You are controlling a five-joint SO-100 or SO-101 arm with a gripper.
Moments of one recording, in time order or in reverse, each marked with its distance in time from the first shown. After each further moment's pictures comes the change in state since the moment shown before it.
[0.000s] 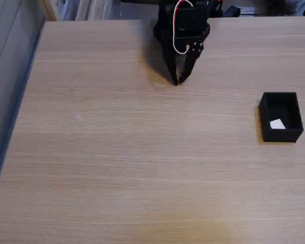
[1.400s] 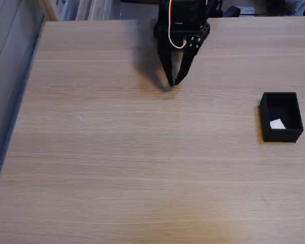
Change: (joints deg) arm 3.0 -14.4 -11.8 -11.8 -1.3
